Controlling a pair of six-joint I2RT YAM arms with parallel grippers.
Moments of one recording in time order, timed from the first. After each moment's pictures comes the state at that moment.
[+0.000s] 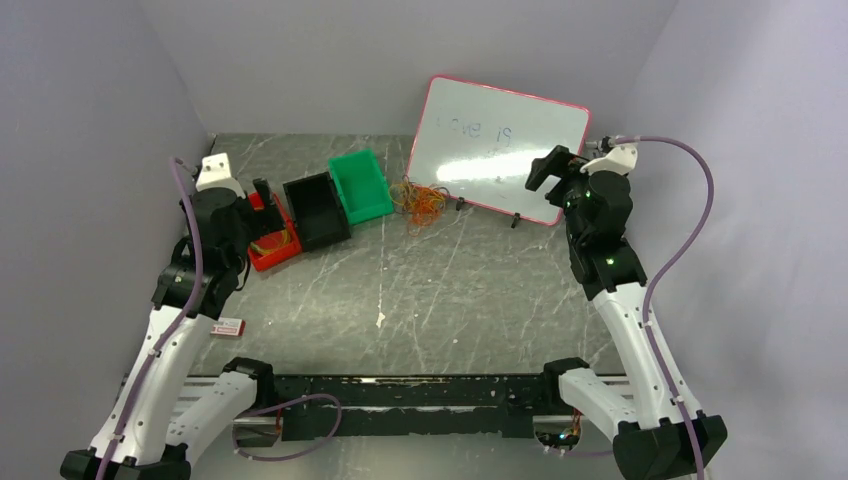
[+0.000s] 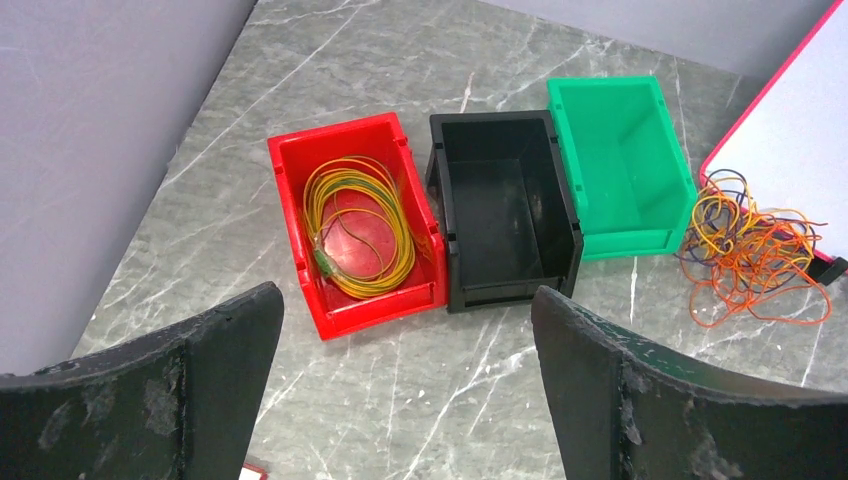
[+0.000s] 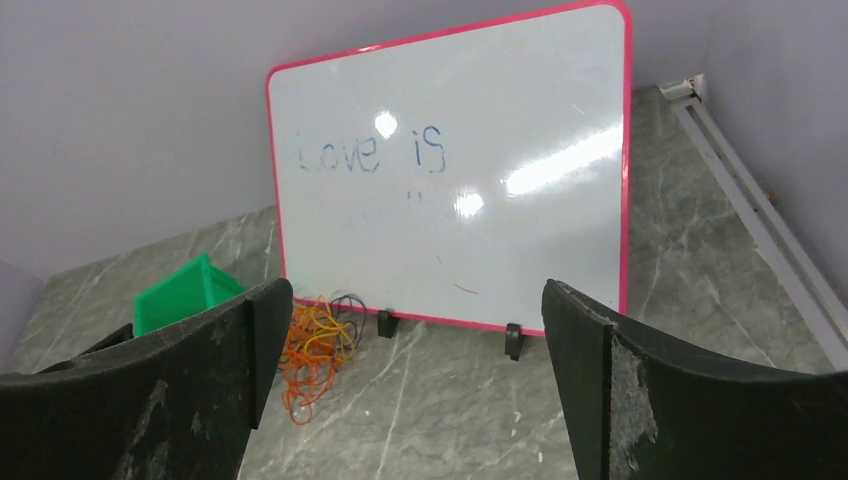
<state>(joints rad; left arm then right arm) -0.23 0.82 0.99 -0.54 -0.42 -0.28 0.18 0.94 1.01 -0.16 0.24 0.34</state>
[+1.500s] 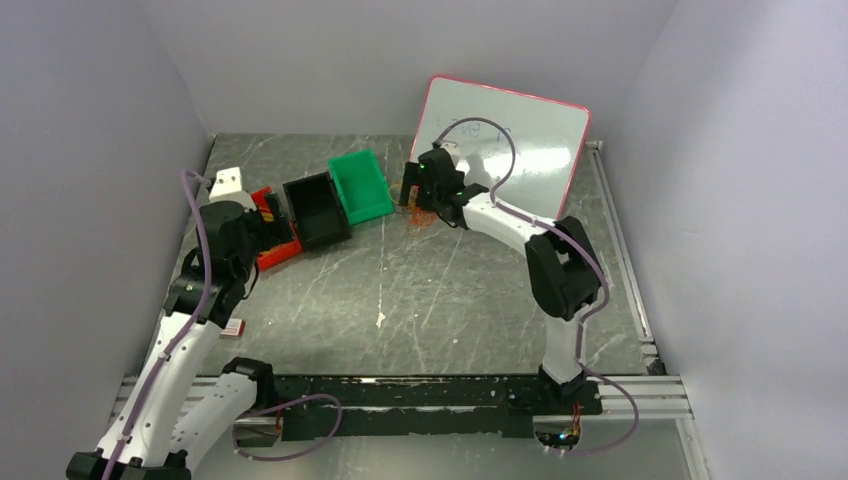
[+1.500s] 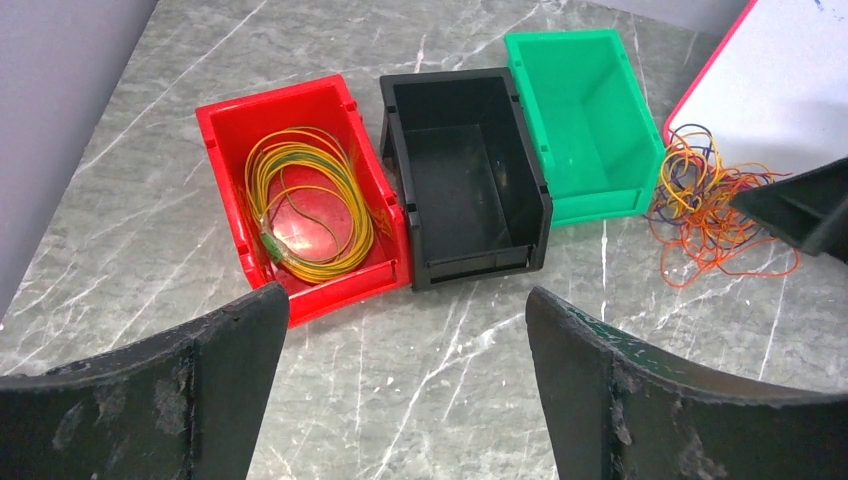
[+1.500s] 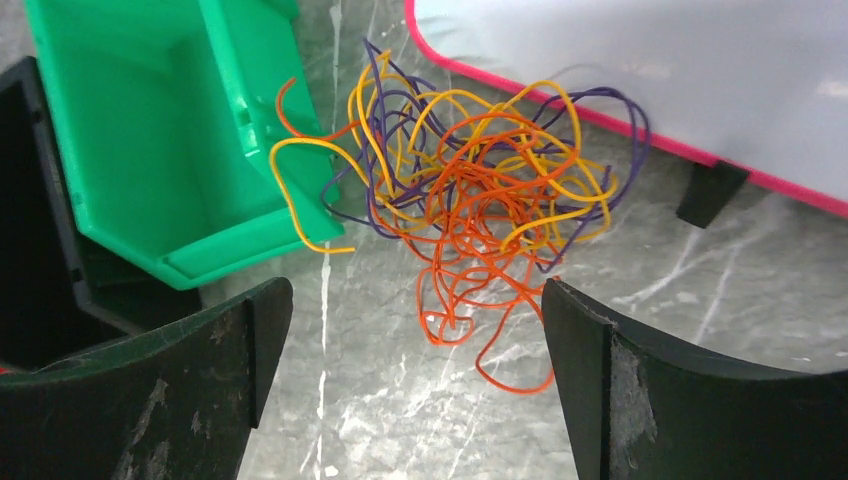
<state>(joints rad) -0.22 0.77 0.85 -0.44 -0.31 -0.31 0.59 1.91 1.41 -0.16 0.22 0.55</state>
